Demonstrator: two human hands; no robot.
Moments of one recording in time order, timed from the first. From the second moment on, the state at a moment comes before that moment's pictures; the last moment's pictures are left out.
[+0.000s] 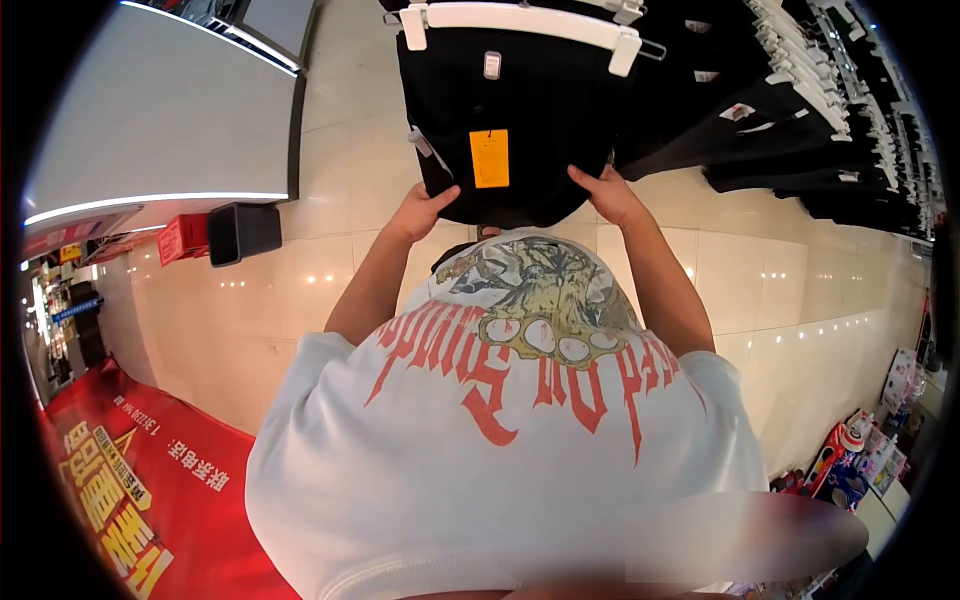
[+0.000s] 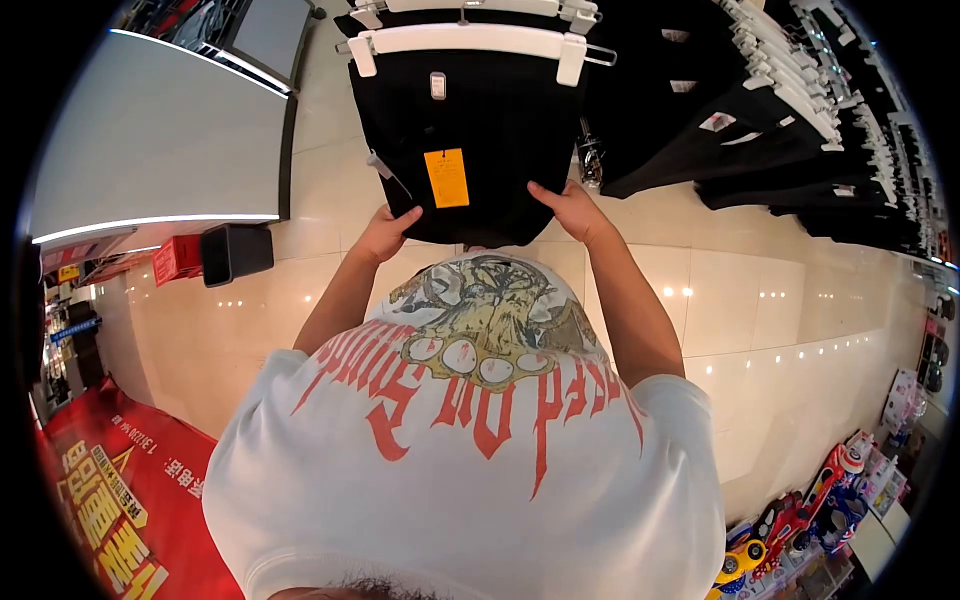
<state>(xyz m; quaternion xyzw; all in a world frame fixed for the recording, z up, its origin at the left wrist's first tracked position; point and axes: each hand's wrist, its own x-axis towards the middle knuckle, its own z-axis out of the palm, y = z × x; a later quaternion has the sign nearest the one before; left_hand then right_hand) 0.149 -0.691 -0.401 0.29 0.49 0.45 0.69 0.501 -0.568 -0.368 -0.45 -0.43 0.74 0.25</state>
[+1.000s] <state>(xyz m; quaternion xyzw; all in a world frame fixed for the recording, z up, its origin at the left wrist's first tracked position) 0.293 -0.878 -0.409 0.24 0.49 0.37 0.75 0.601 -0.760 -0.463 -0.40 -0.48 0.78 0.00</state>
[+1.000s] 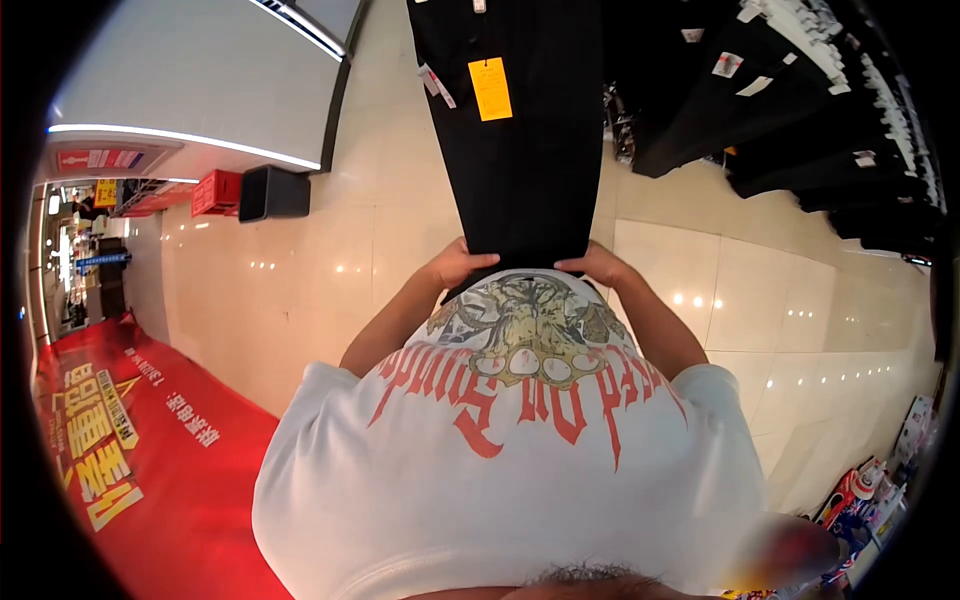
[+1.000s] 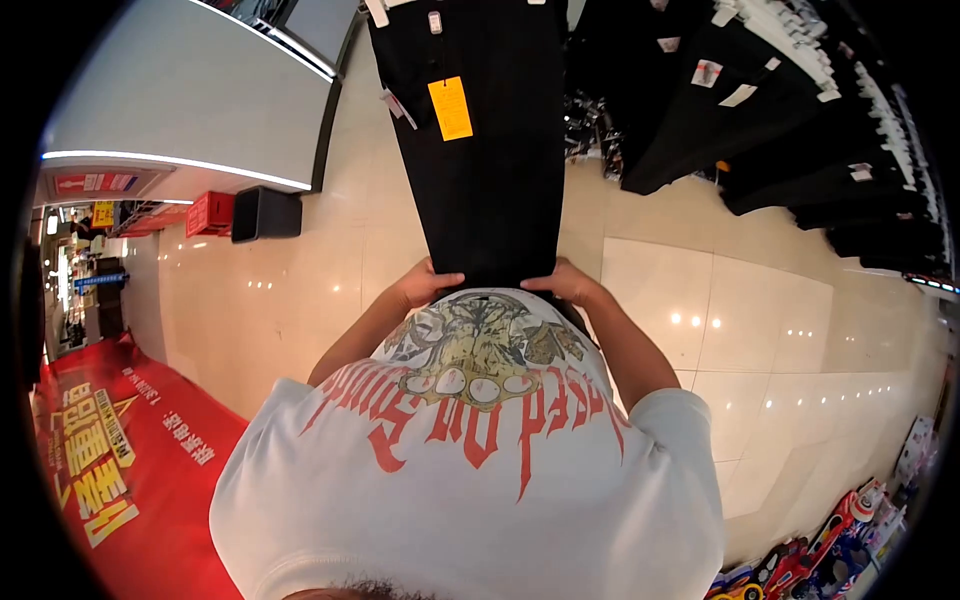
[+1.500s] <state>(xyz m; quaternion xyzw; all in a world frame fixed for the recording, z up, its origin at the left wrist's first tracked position) 0.317 -1.004 -0.440 0.26 0.47 0.36 0.76 0.613 -0.938 -0.454 -0.47 -0.37 0.80 0.04</state>
